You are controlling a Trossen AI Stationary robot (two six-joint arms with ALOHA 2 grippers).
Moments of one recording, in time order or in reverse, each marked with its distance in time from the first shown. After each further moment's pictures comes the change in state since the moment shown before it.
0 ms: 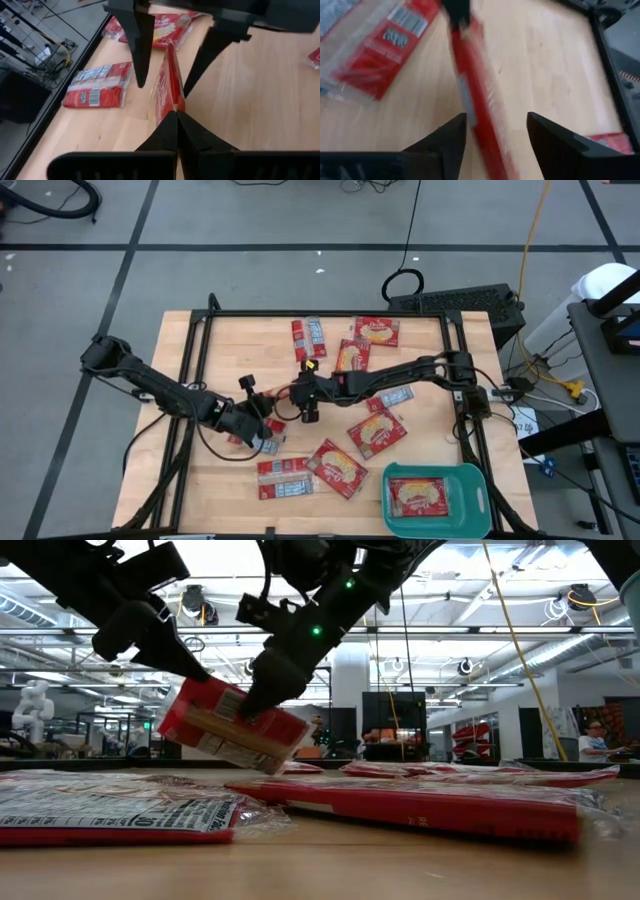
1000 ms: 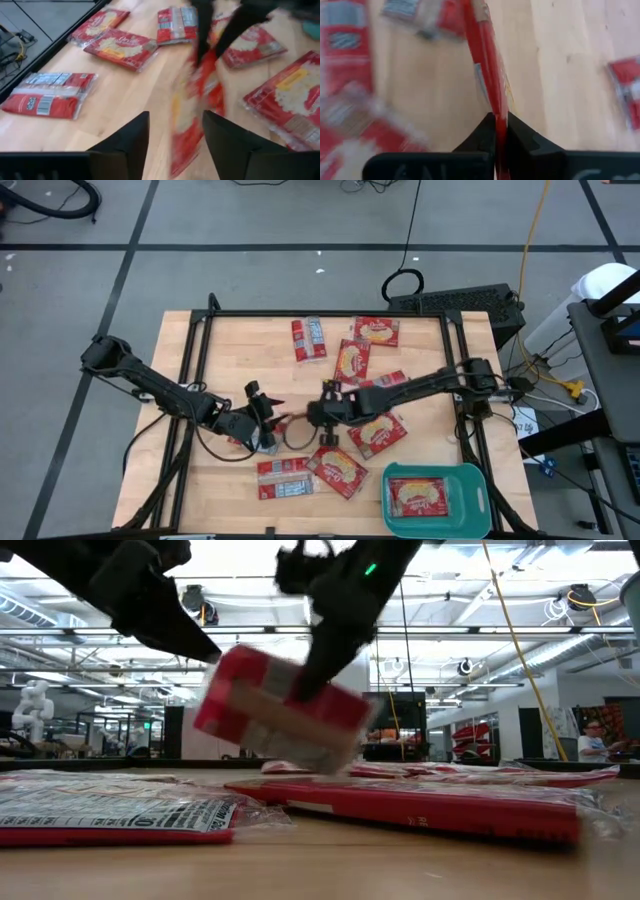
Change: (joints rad) left arm -0.025 0.000 0.000 0.163 0.107 -0.124; right arm 0.158 -0.145 -0.002 -0.429 -0.025 0.408
